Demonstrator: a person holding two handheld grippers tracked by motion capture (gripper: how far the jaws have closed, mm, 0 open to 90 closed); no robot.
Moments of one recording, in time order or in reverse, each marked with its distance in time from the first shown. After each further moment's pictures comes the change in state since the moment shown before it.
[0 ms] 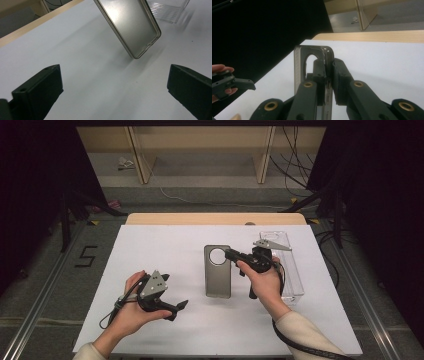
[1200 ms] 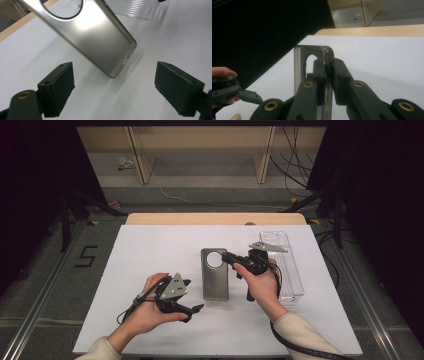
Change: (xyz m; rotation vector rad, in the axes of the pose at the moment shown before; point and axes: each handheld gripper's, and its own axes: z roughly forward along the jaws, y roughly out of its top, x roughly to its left) left arm -0.024 0.021 0.023 0.047 -0.113 0.099; right arm 0.005 -0.007 0.006 0.028 0.016 0.003
